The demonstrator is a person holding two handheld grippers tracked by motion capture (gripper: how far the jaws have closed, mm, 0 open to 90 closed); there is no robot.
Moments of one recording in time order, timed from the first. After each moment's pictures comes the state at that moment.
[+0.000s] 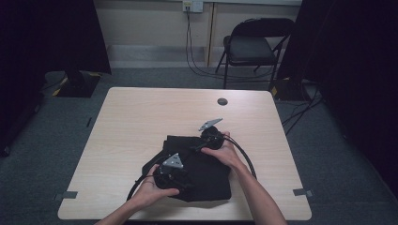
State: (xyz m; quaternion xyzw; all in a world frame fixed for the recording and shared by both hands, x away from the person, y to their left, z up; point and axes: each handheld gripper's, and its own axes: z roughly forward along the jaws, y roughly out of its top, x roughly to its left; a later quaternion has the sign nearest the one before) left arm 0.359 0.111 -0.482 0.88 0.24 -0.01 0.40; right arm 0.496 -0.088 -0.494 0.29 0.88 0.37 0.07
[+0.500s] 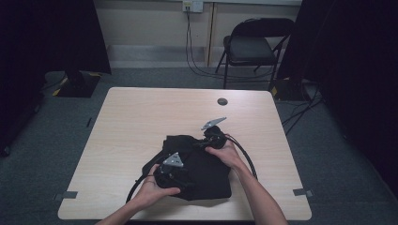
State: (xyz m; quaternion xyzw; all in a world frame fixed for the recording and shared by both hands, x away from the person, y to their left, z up) left arm 0.362 0.110 -0.486 0.88 0.25 0.00 0.41; right arm 0.491 -0.095 -0.482 0.28 0.87 0.39 0.03
